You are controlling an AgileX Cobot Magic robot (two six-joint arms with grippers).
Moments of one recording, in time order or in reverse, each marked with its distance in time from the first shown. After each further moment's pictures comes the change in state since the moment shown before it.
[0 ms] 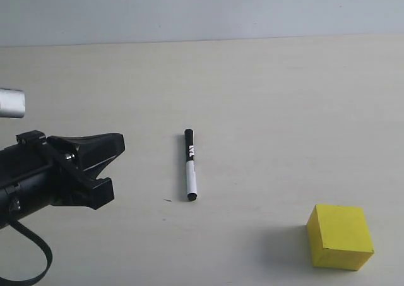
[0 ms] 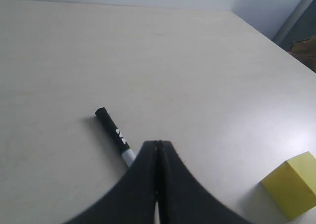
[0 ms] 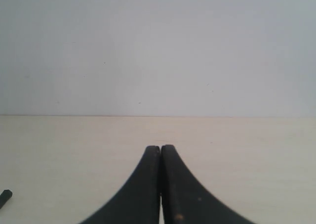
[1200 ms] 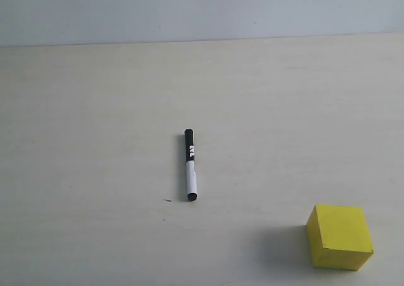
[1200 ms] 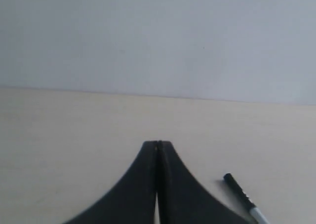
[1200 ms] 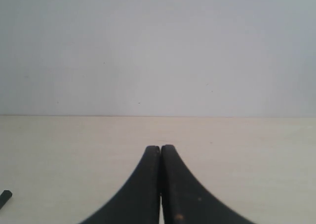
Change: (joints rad) left arm 0.524 -1.054 0.231 0.010 0.554 0.215; right arm 0.000 0.000 0.000 0.000 0.000 0.000
